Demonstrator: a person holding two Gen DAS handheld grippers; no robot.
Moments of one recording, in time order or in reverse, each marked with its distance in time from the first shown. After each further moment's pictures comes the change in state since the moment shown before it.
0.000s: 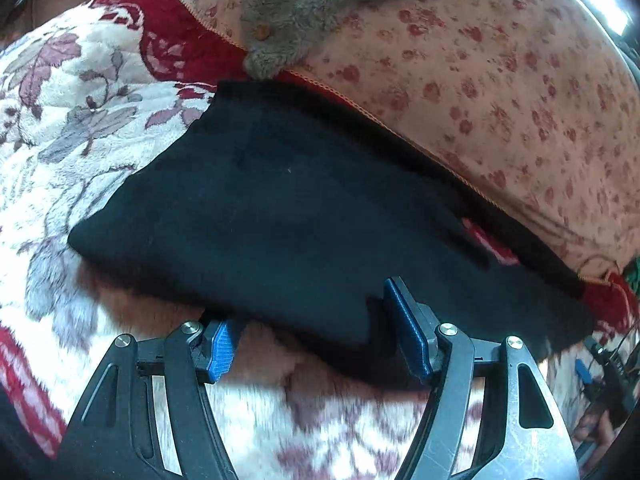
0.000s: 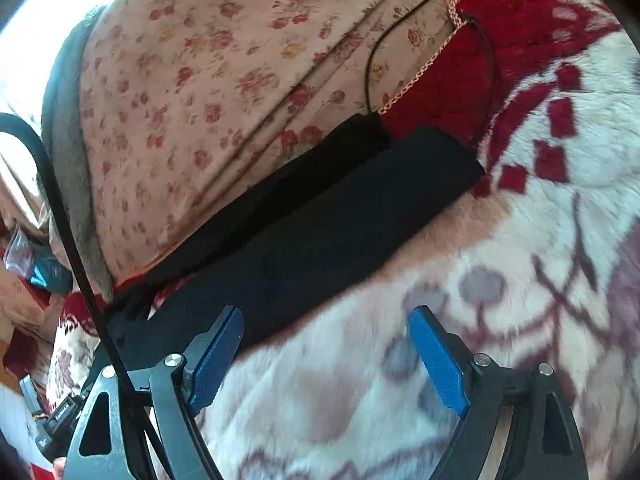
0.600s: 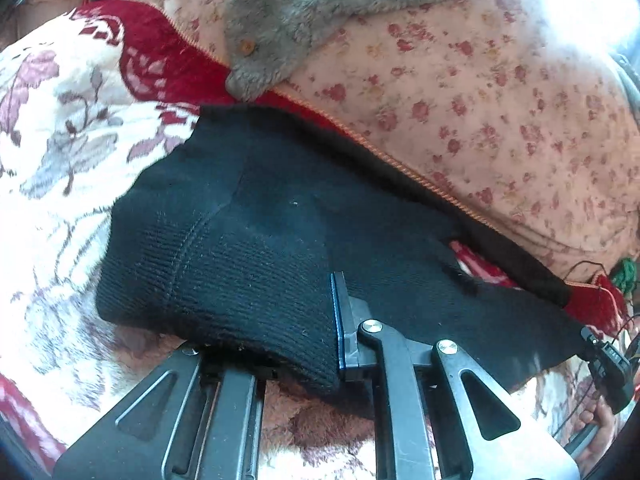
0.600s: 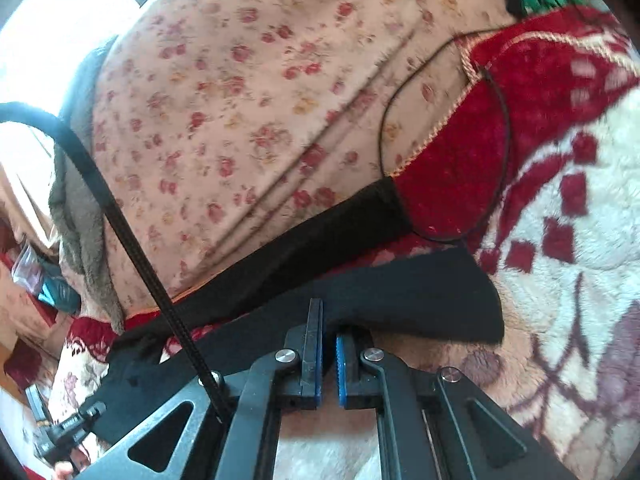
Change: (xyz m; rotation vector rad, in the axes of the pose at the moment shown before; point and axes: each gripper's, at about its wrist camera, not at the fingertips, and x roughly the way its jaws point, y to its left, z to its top) left arm -0.006 0.004 0.020 0.048 -0.023 -0.071; right arm -0.018 0.006 0.026 -0.036 -0.128 0.040
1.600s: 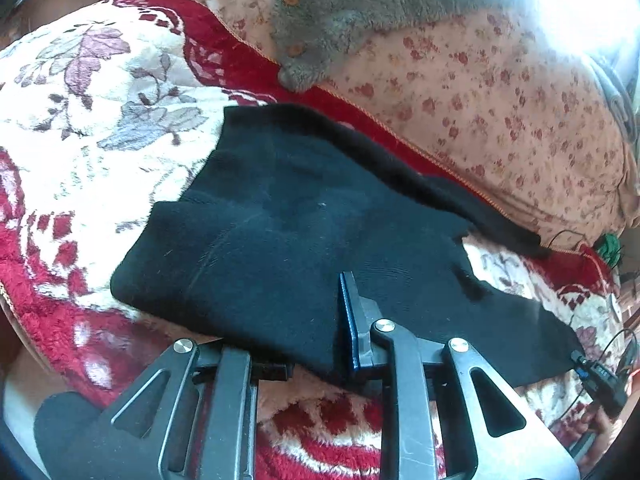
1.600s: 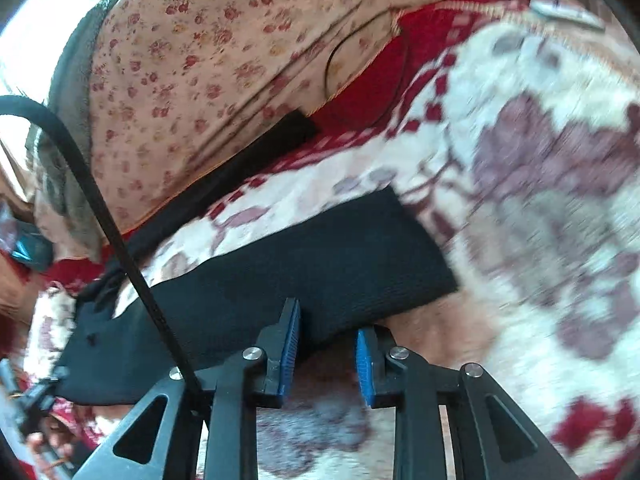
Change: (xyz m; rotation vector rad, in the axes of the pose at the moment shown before) left arm -0.085 0.072 -0.049 0.012 0.016 -0.025; right arm -0.095 -0.002 -0.095 -0.020 0.134 -0.196
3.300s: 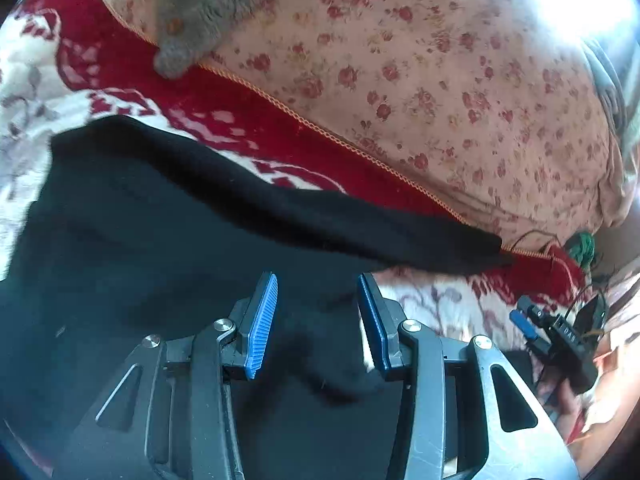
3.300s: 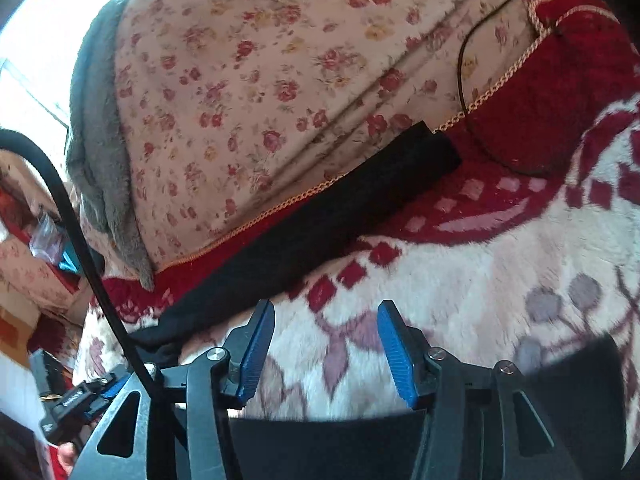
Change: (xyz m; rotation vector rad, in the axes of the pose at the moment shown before) left arm 0.097 -0.116 0.059 0.013 0.156 -0.140; right arm 0.101 0.074 0.093 0.016 0.069 0.291
